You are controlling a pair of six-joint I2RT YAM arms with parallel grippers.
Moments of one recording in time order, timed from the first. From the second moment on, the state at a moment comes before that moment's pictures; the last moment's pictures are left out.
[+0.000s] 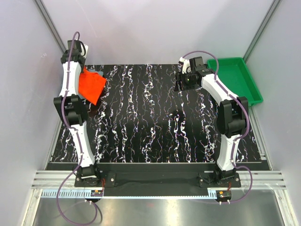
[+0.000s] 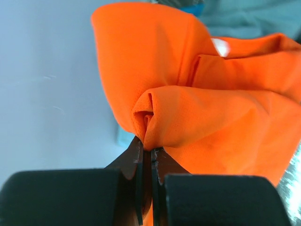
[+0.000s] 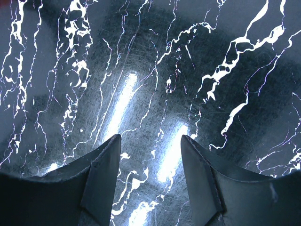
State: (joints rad) left arm 0.16 2.31 2.38 -0.89 -0.30 0.37; right arm 0.25 2.02 1.73 -0.60 -0.32 0.01
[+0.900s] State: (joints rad) left arm 0.23 2.44 2.42 -0.76 -0.53 0.45; right arm 0.25 2.02 1.73 -0.60 -0.32 0.02
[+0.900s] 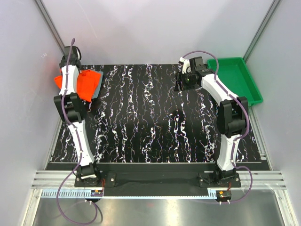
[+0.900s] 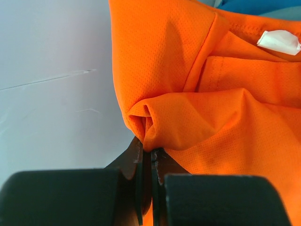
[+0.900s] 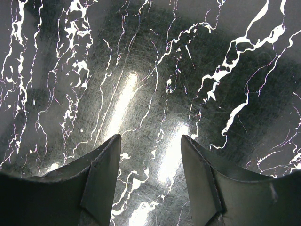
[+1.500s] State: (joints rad) left arm 0.23 2.59 2.42 -0.74 -0.58 0.47; right arm 0.25 2.02 1.73 -0.60 -0.31 0.01
